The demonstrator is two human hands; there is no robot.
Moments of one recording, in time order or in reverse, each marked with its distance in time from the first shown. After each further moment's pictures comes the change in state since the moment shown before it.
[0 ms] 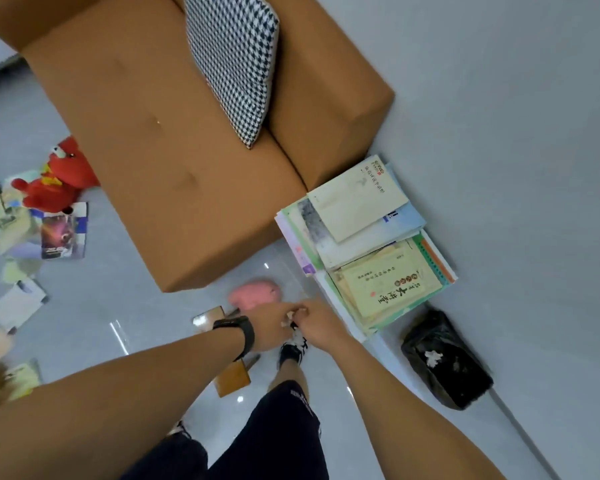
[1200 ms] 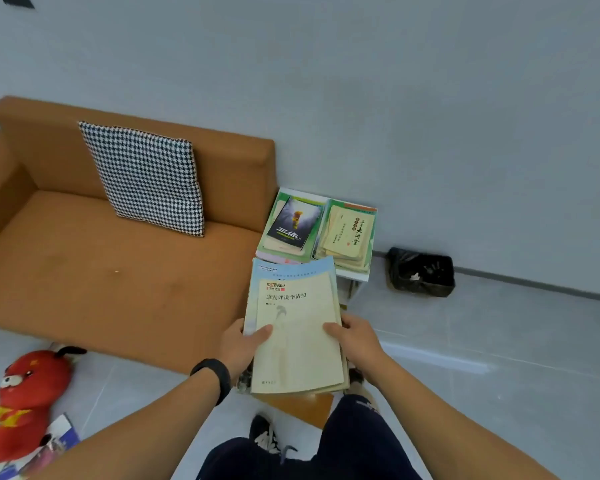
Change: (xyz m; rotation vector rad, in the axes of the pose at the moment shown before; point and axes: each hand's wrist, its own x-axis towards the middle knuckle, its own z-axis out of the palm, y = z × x) left_hand -0.185 -0.215 -0.034 -0.504 0.210 0.246; right_hand -0.198 -0.125 0.251 1.025 0.763 0.083
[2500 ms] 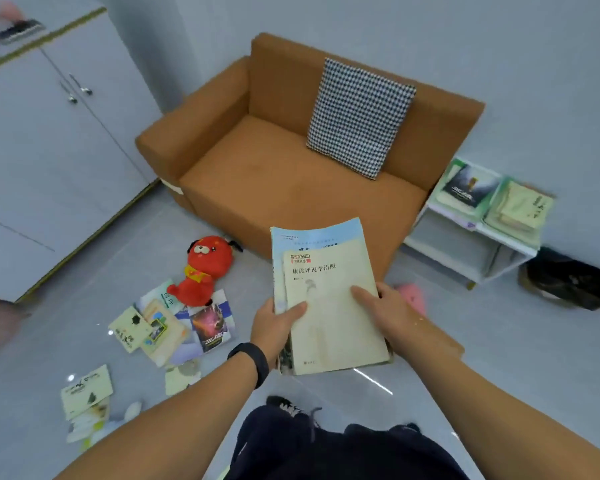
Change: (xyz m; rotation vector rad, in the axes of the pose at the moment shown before) left_hand -0.250 -0.290 -0.375 -0.476 0.234 0.059; right_hand -0.242 0.052 0.443 -0.114 -0.148 -0.138
